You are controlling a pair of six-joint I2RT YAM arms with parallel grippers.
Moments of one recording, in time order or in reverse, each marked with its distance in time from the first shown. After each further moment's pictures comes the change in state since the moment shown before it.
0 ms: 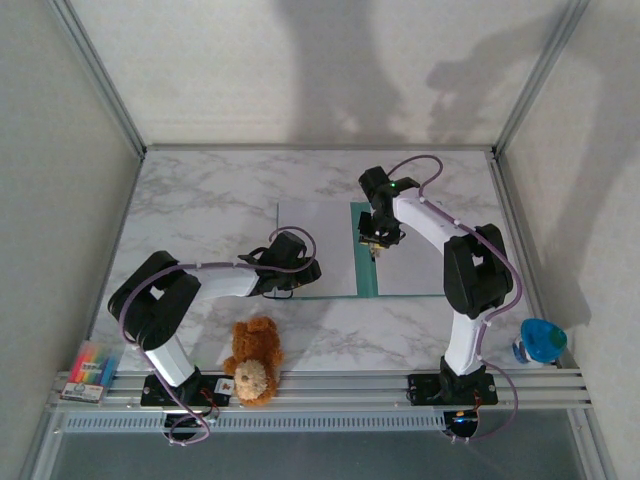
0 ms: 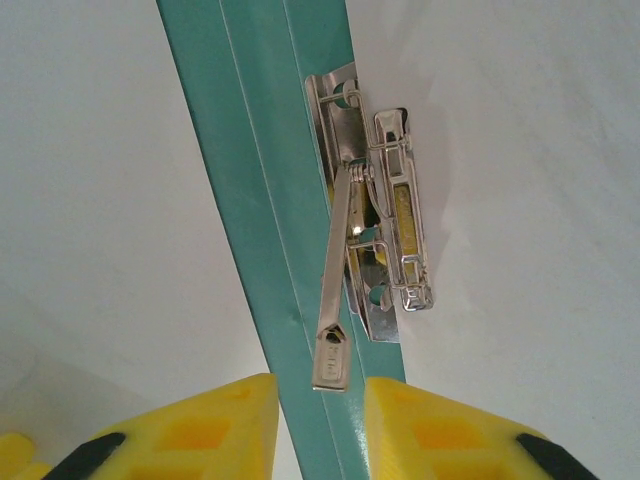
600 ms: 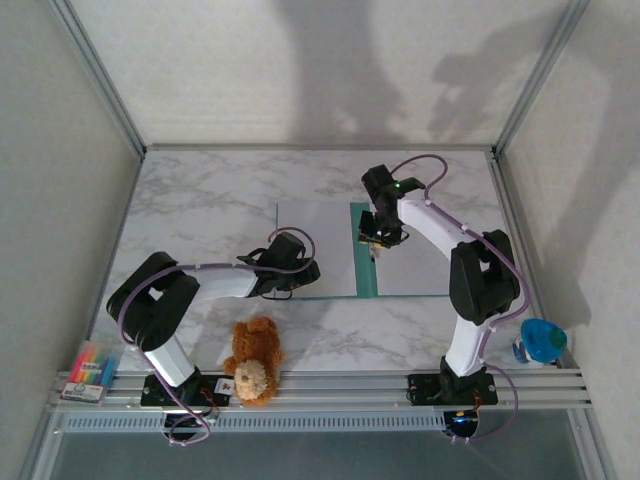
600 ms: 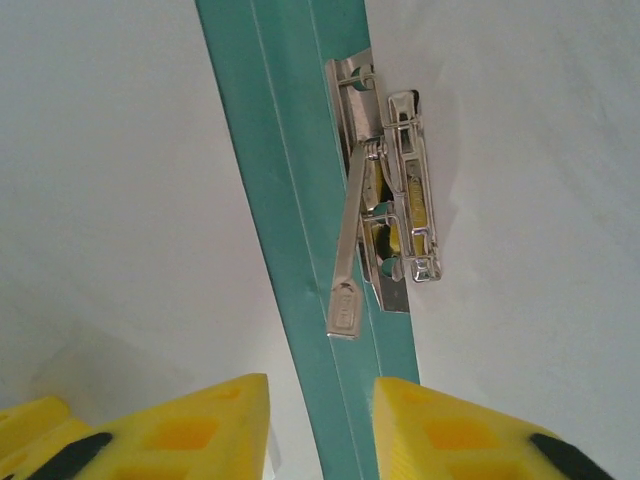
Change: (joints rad) left arm 0.001 -0.007 -0.013 0.008 0.003 0.000; right arm 0.000 -0.051 -0.022 0.000 -0.032 0.003
